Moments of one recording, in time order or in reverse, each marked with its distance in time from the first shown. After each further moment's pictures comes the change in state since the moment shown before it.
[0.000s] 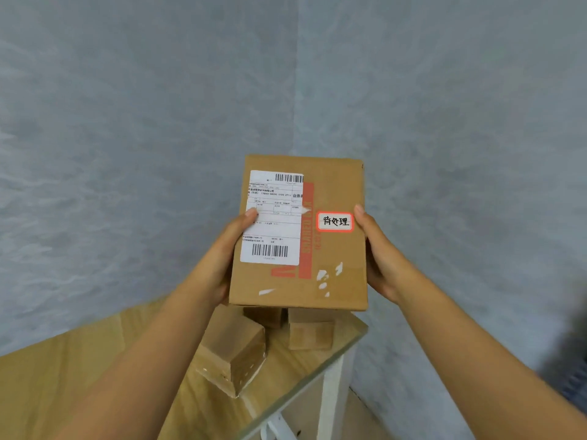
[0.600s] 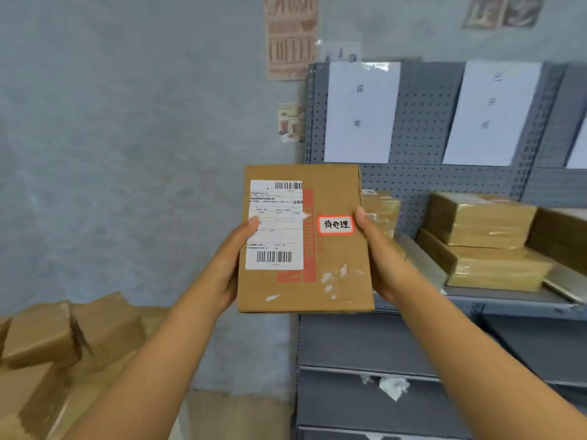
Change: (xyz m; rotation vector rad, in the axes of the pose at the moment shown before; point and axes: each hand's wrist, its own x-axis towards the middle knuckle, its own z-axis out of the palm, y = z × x) left_hand -0.091 -0.087 0.243 -0.050 -0.737 -0.239; right_hand -0.373 -0.082 -0.067 -0.176 0.852 -0.096
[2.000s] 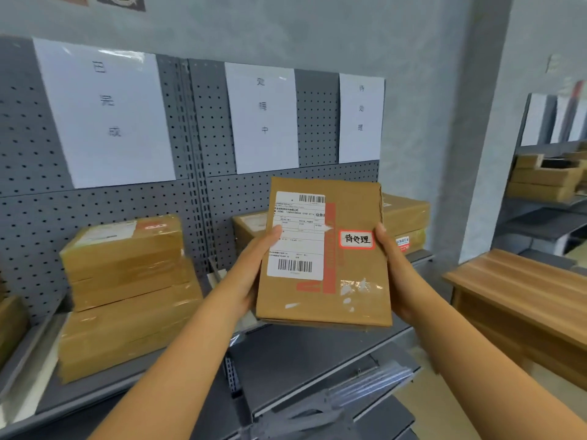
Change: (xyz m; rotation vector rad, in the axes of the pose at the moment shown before) left_hand 0.252 -0.310 0.683 0.056 -0.591 -0.255; right_hand -0.204 -0.059 -0.717 0.013 0.621 -0.060
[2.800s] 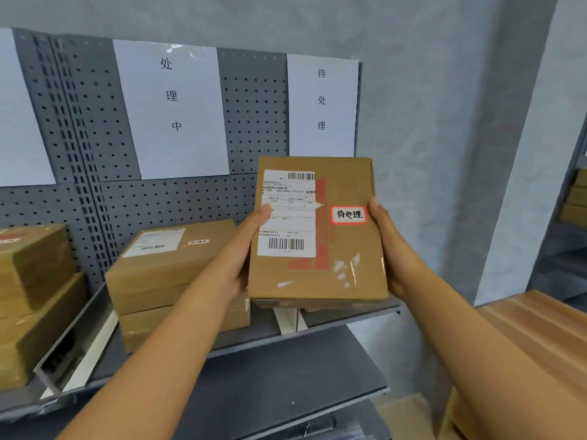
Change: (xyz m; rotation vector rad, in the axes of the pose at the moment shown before) left_hand 0.256 -0.045 0.183 -0.078 0.238 0.044; right_hand 0.200 -0.056 -0.268 0.024 -0.150 0.033
